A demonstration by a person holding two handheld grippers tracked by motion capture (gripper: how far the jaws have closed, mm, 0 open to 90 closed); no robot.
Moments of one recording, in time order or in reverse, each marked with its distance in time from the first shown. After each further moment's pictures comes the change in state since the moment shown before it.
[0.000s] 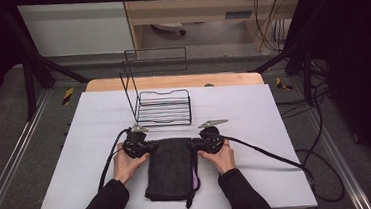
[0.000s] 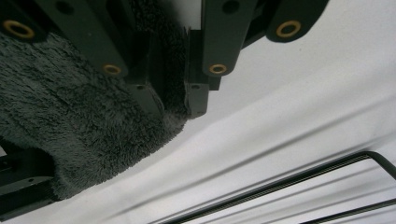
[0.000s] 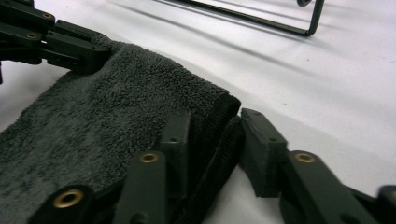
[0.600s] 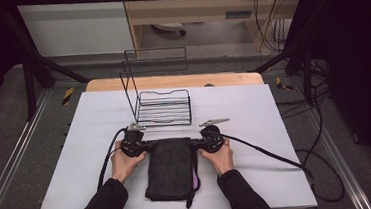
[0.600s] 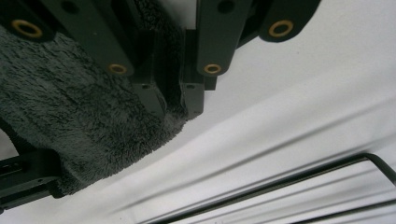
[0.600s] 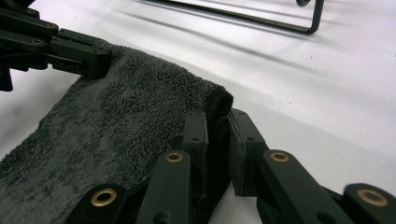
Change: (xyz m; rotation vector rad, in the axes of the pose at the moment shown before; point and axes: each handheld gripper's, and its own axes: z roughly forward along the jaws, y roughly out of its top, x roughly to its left) left arm 0.005 0.002 -0.008 -0.014 -0.037 -0.020; right arm 0.001 0.002 -0.004 0.000 0.023 0.057
